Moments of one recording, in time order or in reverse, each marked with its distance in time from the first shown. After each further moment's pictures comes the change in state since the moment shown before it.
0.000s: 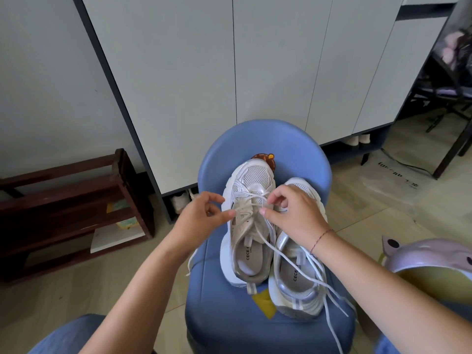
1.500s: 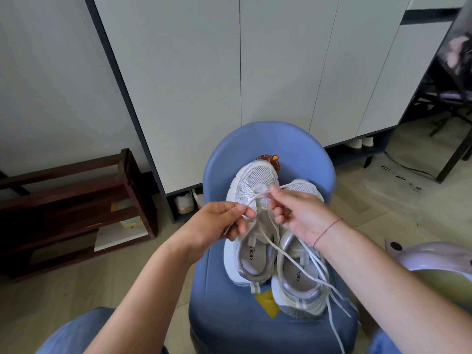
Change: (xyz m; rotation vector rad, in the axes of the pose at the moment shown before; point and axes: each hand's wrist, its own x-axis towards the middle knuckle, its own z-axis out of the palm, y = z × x) left_hand -0.017 0.021 0.003 -0.315 -0.372 -0.025; right_hand 0.004 -0.023 -0.007 1.091 -0.165 0.507
